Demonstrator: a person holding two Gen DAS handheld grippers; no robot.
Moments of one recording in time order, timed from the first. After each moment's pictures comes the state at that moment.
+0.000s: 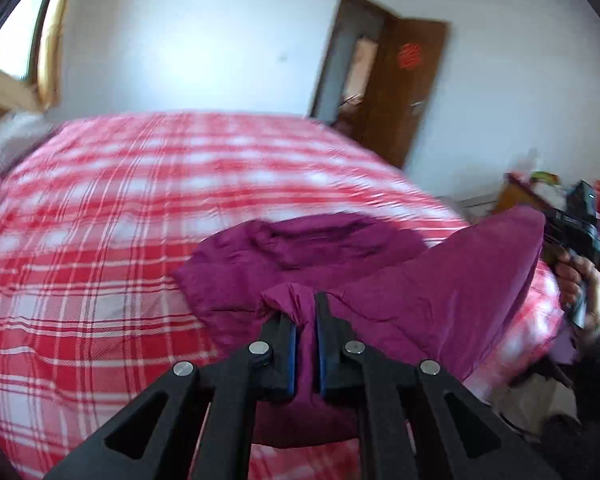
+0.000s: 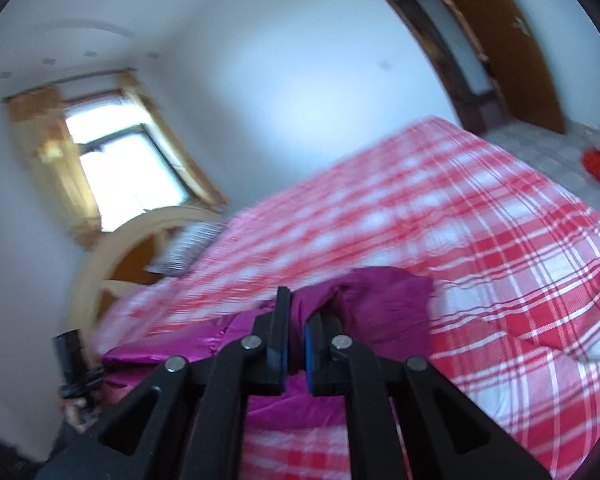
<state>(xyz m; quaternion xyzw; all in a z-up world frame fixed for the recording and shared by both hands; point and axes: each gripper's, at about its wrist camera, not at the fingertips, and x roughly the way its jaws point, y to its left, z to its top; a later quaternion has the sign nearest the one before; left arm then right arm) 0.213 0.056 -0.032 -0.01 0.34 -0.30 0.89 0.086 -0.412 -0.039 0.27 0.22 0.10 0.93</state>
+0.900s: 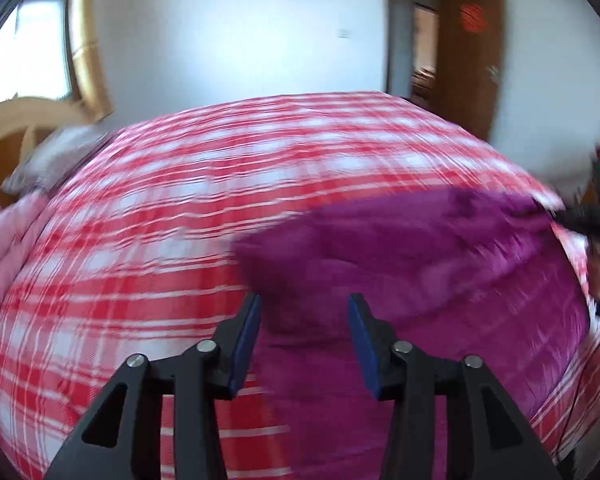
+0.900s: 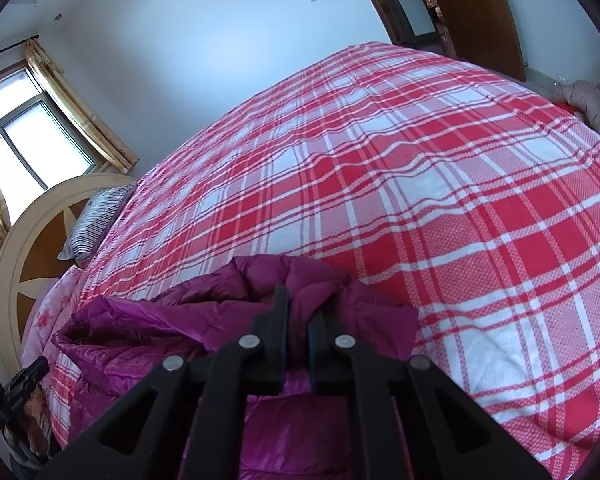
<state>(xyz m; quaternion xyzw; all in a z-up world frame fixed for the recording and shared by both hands) 0.286 -0.003 -0.067 0.09 0.35 -0.17 0.92 0.278 -0.439 -0.153 0.27 0.34 0.01 0.90</state>
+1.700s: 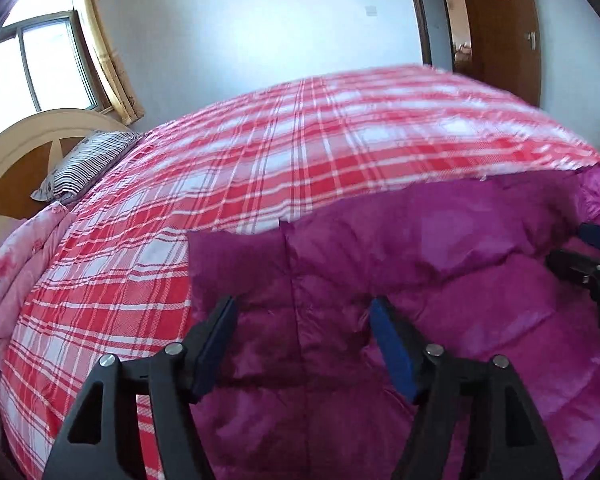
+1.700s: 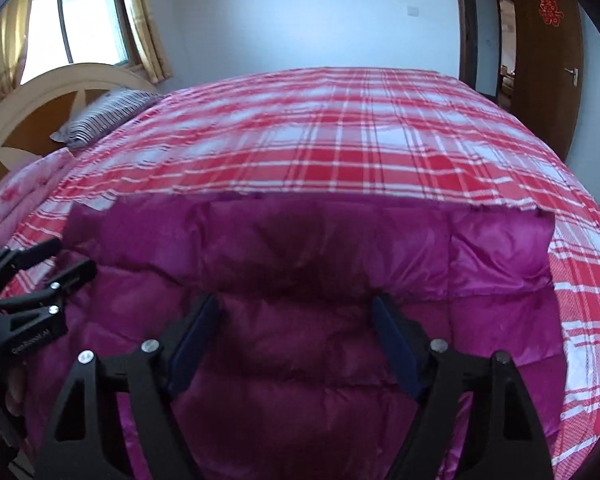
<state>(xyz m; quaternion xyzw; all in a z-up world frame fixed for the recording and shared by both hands) 0.344 -0.080 -0.133 0.15 0.36 -0.06 0.92 0.319 -0.278 -0.174 0.06 0.38 0.03 0.92</state>
